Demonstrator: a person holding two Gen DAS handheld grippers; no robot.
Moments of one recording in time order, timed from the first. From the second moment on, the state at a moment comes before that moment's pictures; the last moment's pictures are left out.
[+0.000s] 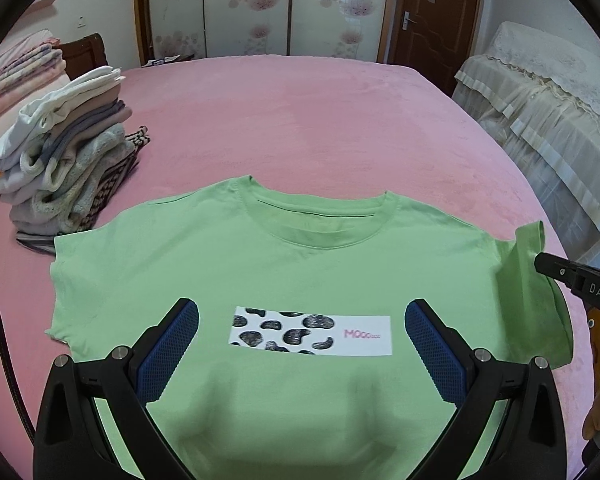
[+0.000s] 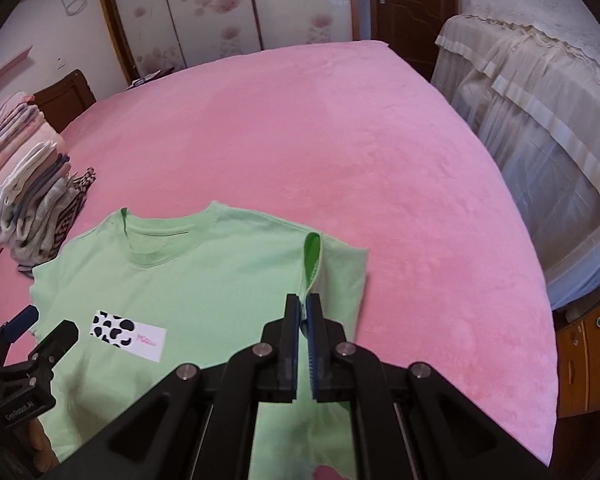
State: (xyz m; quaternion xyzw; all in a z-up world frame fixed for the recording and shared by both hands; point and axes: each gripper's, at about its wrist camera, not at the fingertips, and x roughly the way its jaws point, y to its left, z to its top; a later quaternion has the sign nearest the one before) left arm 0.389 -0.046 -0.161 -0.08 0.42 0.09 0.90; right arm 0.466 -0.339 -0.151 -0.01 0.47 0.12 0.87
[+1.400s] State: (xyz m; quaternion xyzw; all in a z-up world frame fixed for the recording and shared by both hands) left arm 0.393 -0.149 -0.238 -0.07 0.53 -0.05 0.84; right arm 0.370 -0.382 -0.223 0.01 0.54 0.15 0.83
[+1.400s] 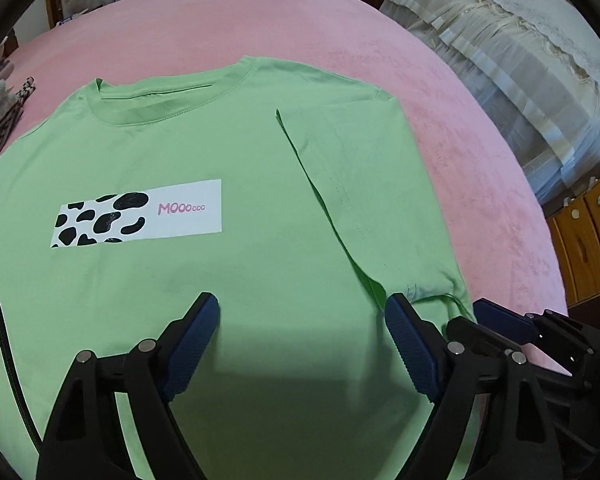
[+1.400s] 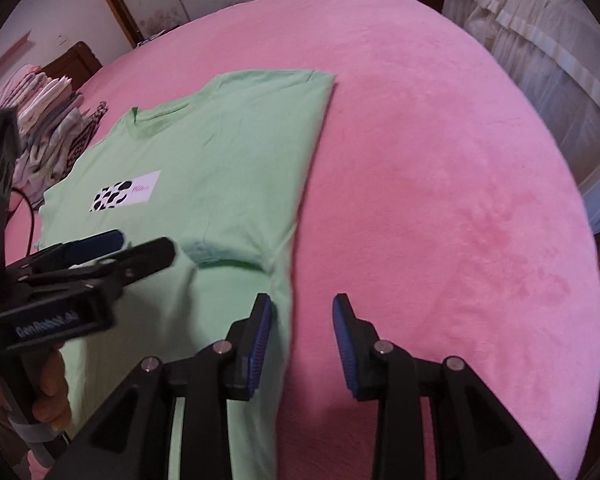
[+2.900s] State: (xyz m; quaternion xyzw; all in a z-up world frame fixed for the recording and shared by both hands) left arm 0.573 -0.136 -0.269 -0.20 0.53 -0.12 0.82; right arm 0.559 -0.379 -0.238 0.11 0.54 0.12 0.82
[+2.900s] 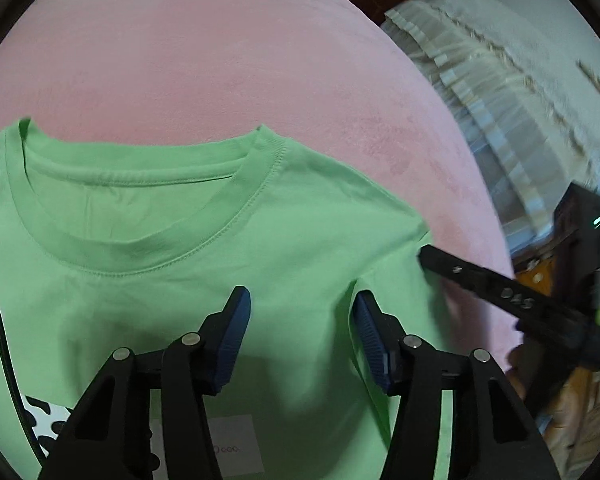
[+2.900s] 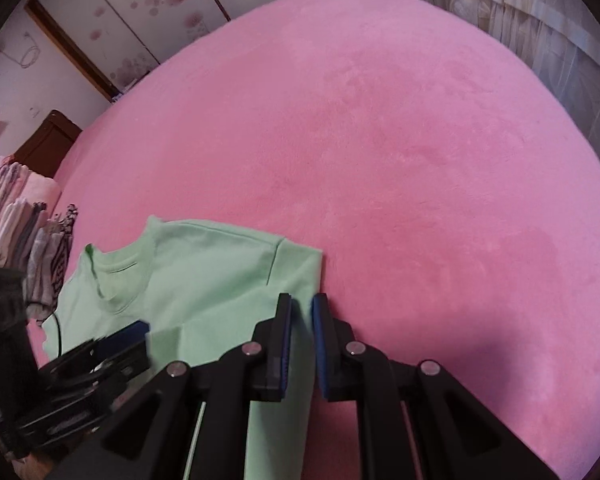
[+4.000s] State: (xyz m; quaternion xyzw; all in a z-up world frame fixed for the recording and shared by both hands) left arm 0.465 -0.088 -0.183 -0.09 0.49 -0.01 0.87; right arm 0.422 -0.371 -0.151 0.04 0.48 0.08 0.87
